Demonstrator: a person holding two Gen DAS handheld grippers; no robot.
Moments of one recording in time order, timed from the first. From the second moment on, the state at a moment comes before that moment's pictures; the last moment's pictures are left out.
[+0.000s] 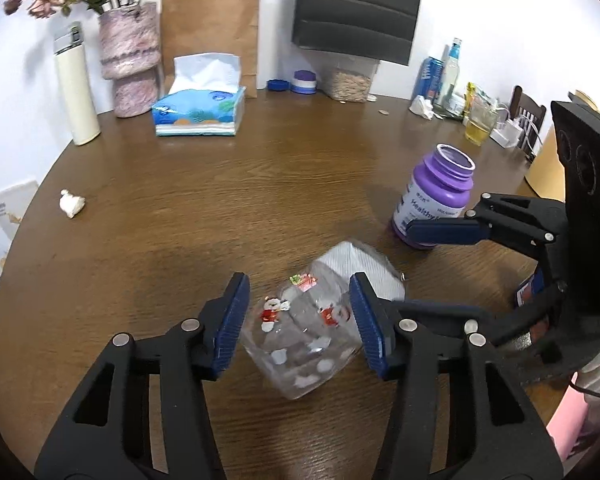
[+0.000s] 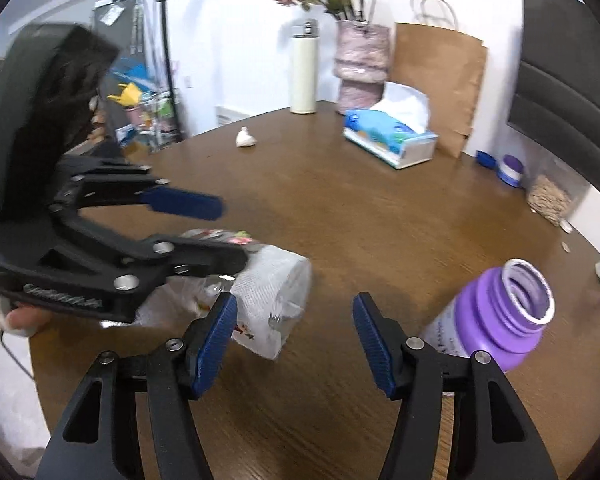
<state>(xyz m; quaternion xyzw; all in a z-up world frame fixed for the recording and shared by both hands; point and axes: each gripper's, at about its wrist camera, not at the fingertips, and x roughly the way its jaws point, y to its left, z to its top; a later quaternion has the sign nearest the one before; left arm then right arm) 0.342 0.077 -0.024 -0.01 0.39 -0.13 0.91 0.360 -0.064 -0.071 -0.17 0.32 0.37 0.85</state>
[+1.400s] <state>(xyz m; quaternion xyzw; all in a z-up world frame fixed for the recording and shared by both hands) 0.321 0.023 0.049 -0.03 0.10 -0.12 0.99 0.421 -0.101 0.033 0.07 0.30 0.56 0.77</state>
